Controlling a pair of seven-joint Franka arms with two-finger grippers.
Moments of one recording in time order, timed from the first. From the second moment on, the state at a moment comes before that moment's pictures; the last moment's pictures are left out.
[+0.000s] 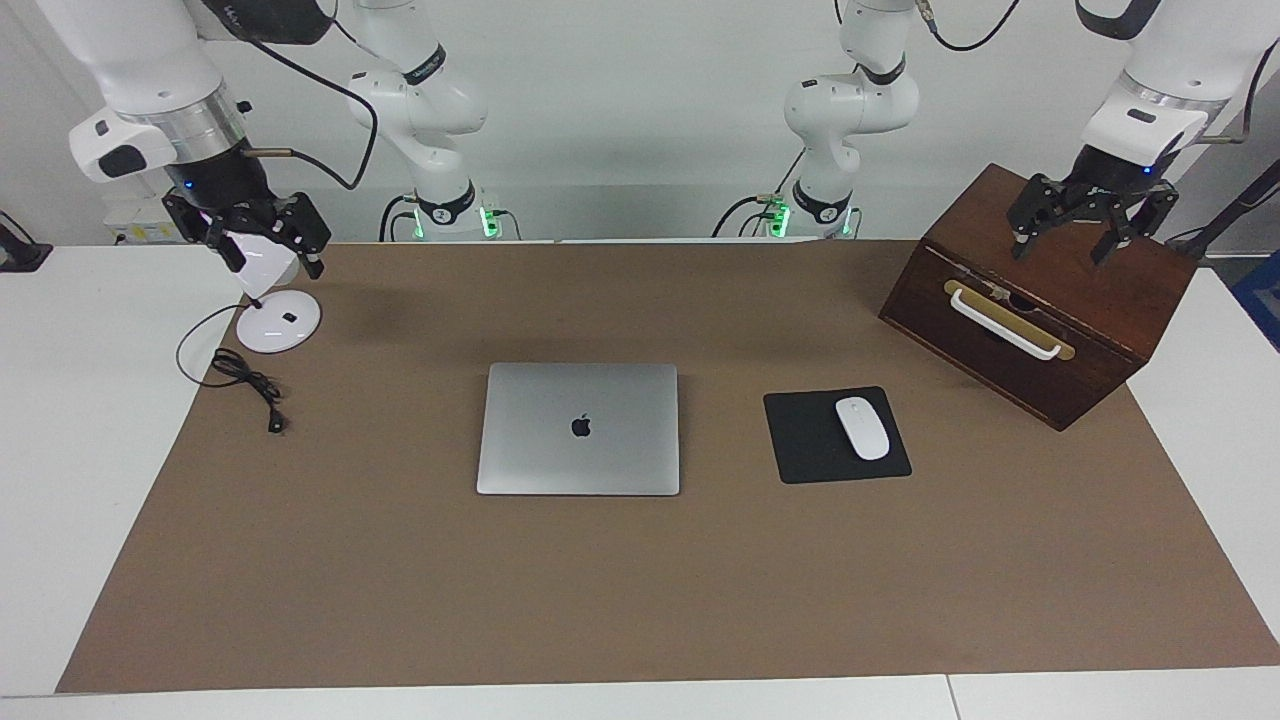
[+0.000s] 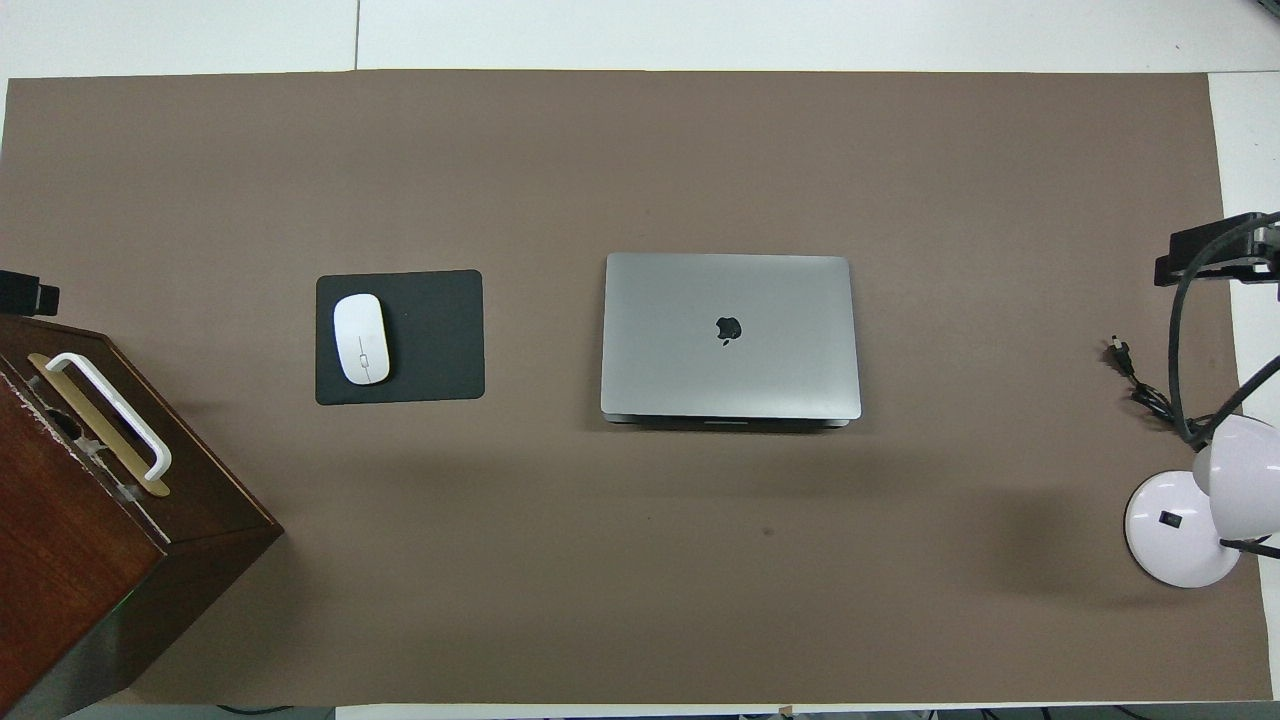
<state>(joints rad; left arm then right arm) 0.02 -0.05 0.02 -1.57 0.00 1.62 0.22 -0.10 -0.02 0.05 -1.55 -0.02 1.59 0.11</state>
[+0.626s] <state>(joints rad) 0.02 -0.05 0.02 -1.57 0.00 1.62 0.18 -0.10 -0.02 0.05 -1.56 -0.05 1.59 0.11</state>
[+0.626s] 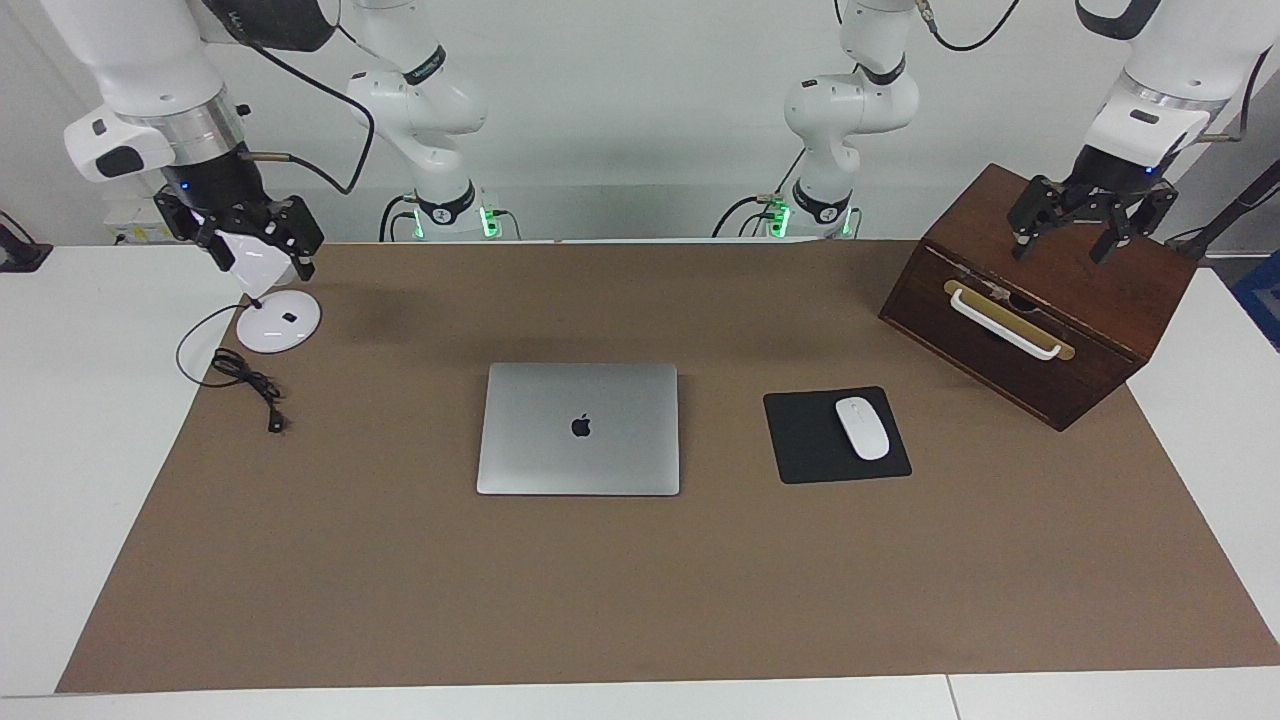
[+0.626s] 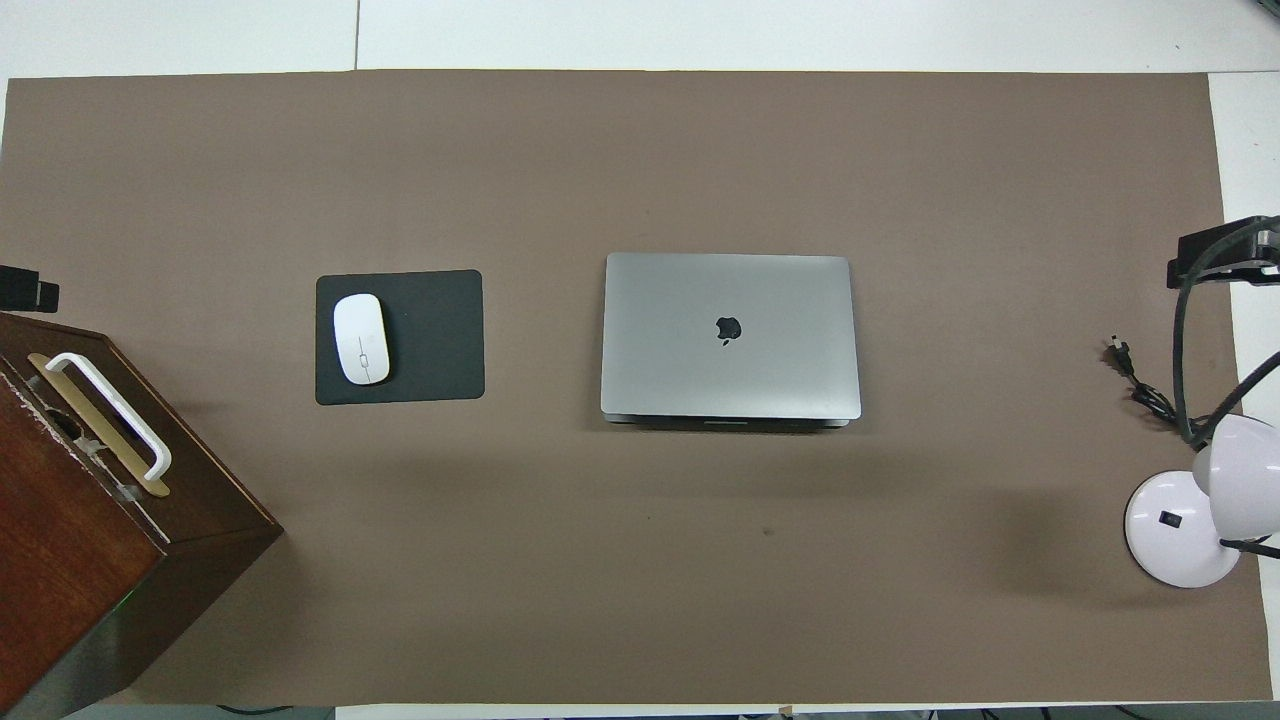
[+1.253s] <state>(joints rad) 0.02 -0.05 0.02 -1.57 0.00 1.62 0.18 -0.10 -0.02 0.05 -1.56 -0.05 1.59 0.11</state>
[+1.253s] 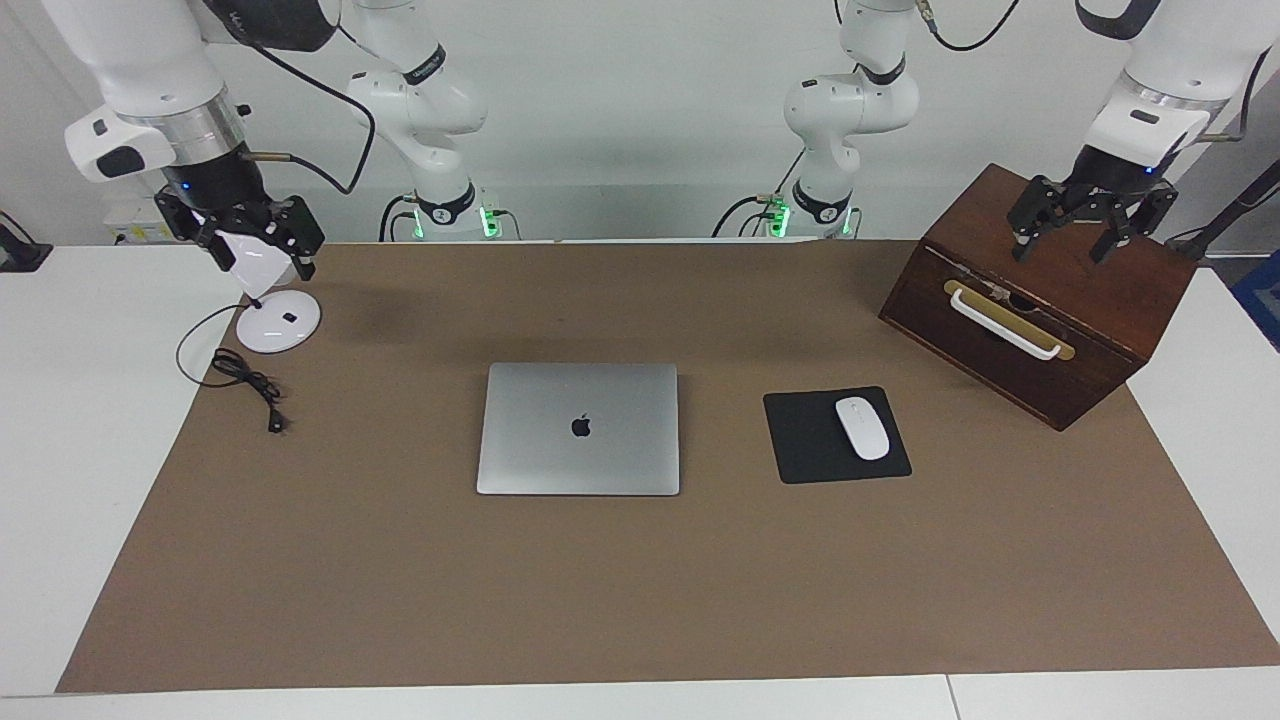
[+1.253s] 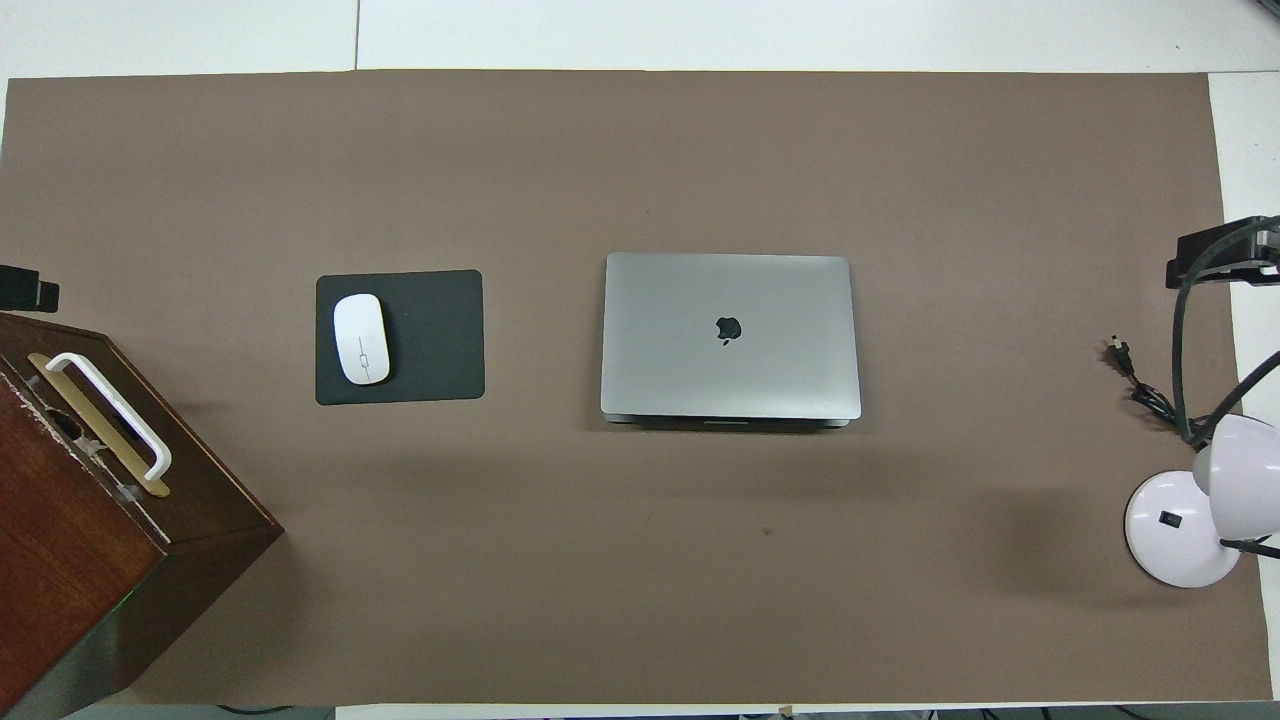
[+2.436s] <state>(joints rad) 0.02 -0.05 0.02 -1.57 0.00 1.62 0.18 -0.10 -0.02 0.06 -1.56 -0.05 1.59 0.03</state>
